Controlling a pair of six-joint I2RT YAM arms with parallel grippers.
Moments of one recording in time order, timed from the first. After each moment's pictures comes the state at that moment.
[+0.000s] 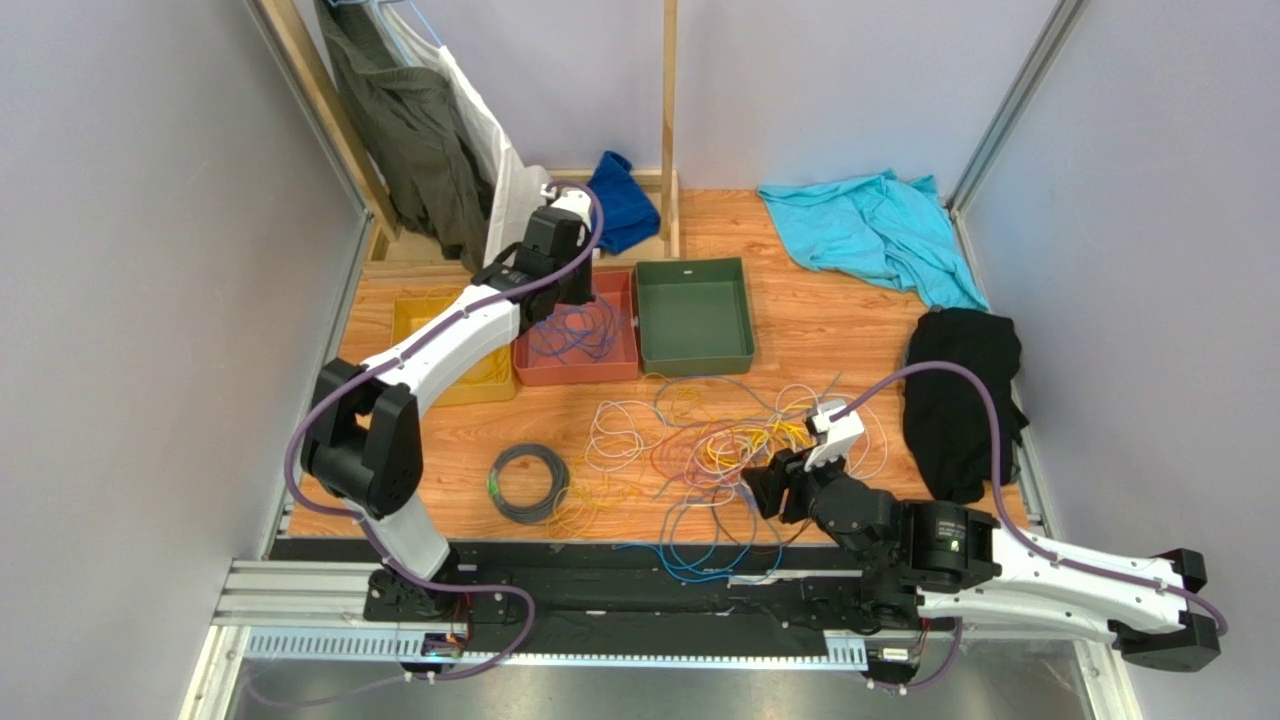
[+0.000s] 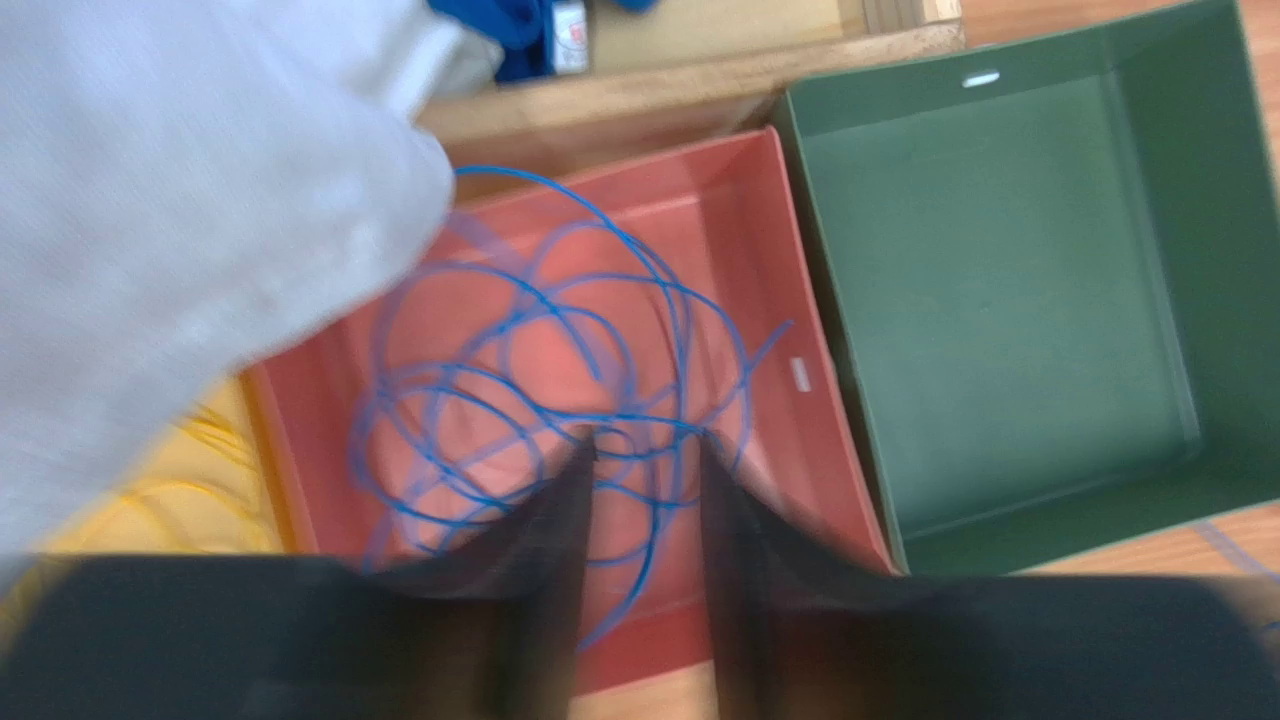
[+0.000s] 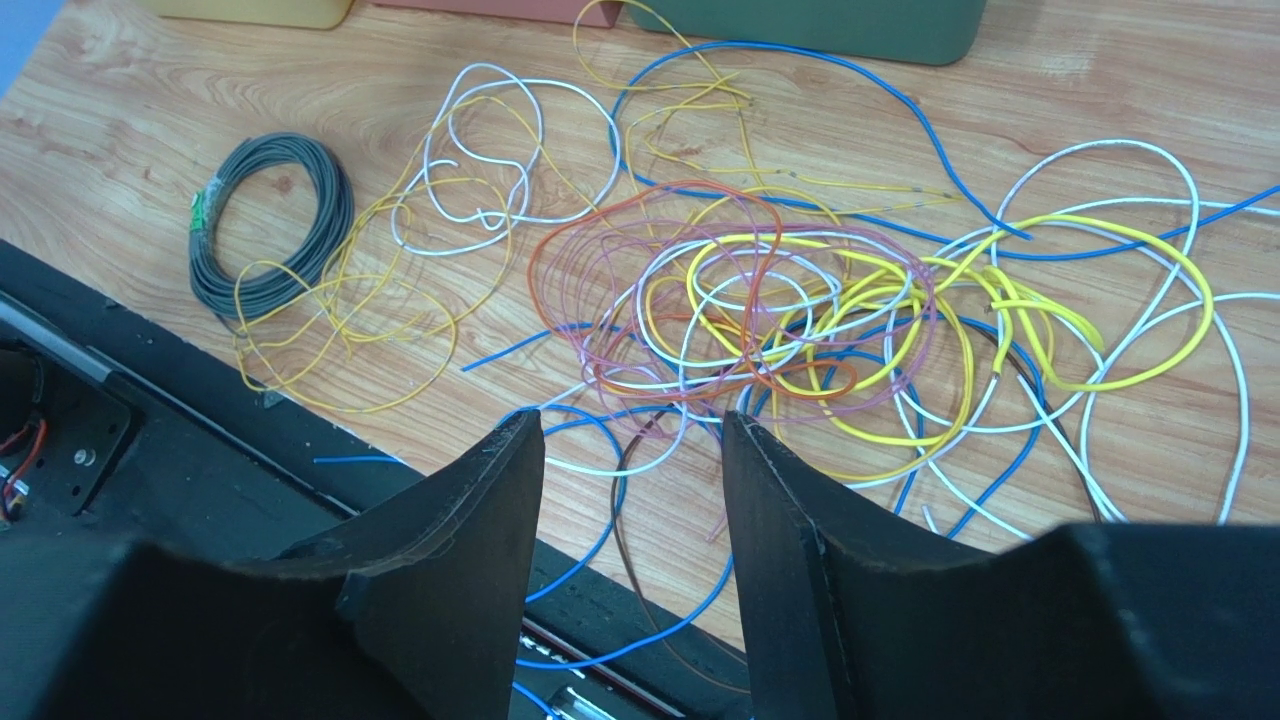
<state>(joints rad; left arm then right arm) -0.47 1.68 1.34 -0.29 -0.18 -0.23 1.35 0.41 0.46 -0.56 0.71 0.66</state>
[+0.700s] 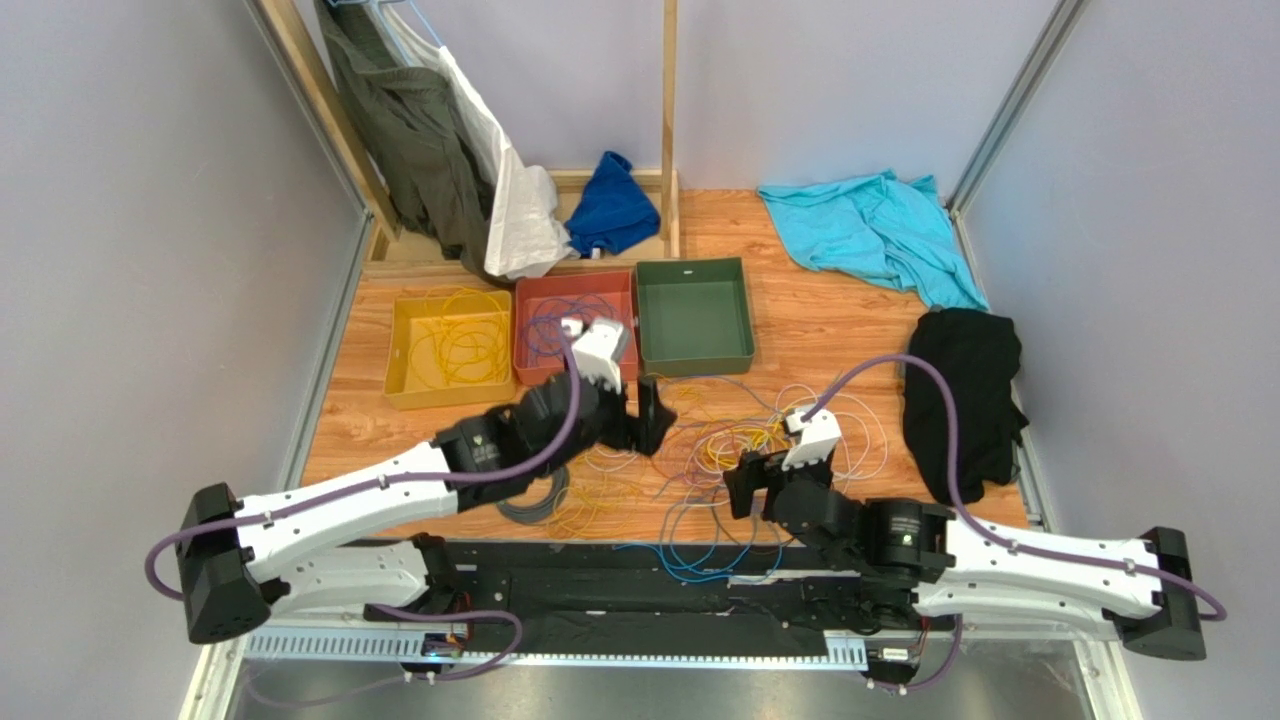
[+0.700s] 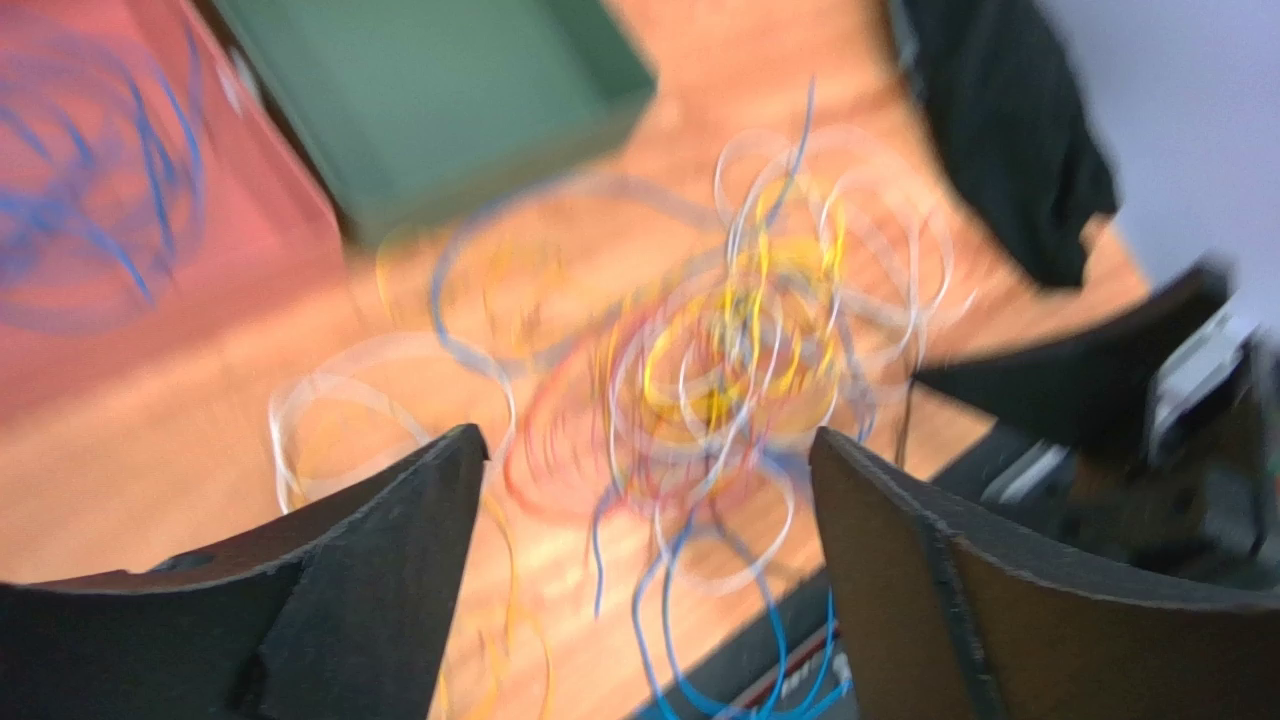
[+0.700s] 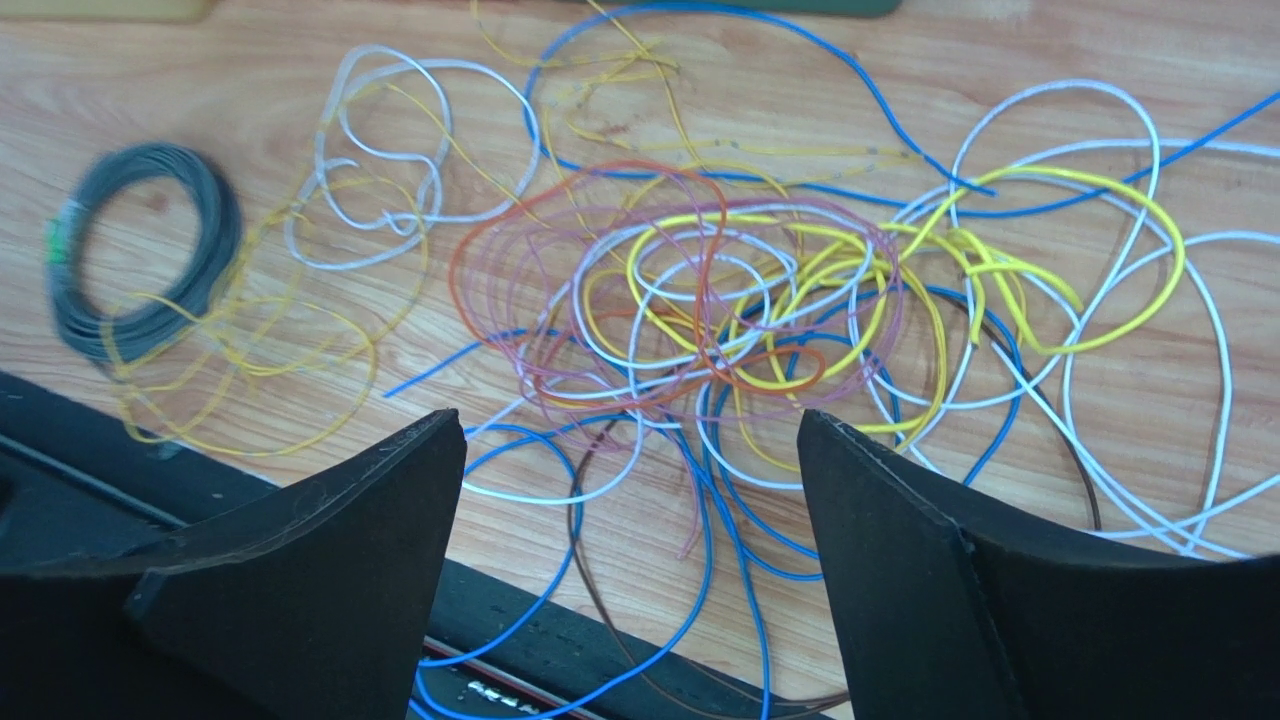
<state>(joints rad) -1.03 1.07 0.88 -0.17 -0.32 -0.50 1.34 0.55 0.42 -0.49 0.79 0.75</state>
